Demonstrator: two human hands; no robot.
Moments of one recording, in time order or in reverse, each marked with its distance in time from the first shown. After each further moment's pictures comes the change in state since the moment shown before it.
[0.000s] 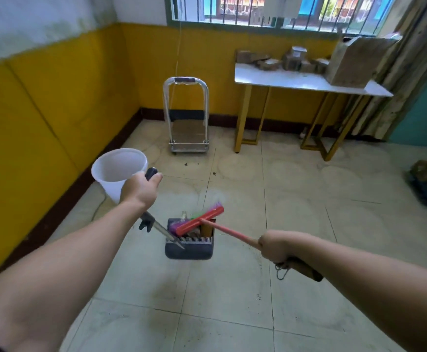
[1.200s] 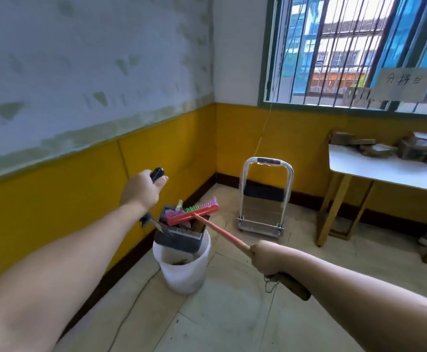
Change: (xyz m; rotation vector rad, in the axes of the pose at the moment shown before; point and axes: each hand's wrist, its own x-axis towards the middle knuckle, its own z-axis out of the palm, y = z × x) left_hand 0.337 0.022 -0.163 0.165 0.451 0.075; right_hand 0.203 -0.260 -0.320 -0.085 0.320 -0.393
